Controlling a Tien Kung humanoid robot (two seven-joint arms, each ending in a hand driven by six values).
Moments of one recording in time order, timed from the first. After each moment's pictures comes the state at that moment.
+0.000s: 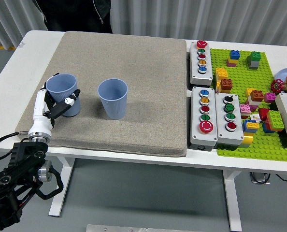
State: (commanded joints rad) left arm -0.26 0.29 -0.96 -1.18 0.76 0.45 -0.42; right arm 0.20 -0.09 1.63 0.18 -1.00 -0.23 -0.31
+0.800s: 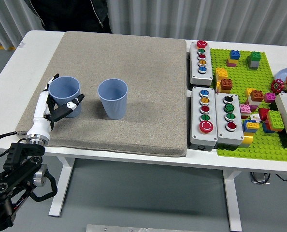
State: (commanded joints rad) left arm -0.20 0.30 -1.02 -1.23 0.93 0.40 -0.33; right arm 0.20 -0.09 1.64 0.18 -1.01 -0.23 -0.31
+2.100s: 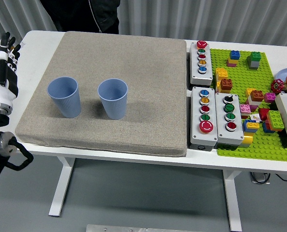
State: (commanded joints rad) left arm -0.27 0.42 -1.30 -1.32 0.56 0.20 -0.31; right arm 0.19 -0.10 1.62 0.18 -1.00 -0.23 -0.30
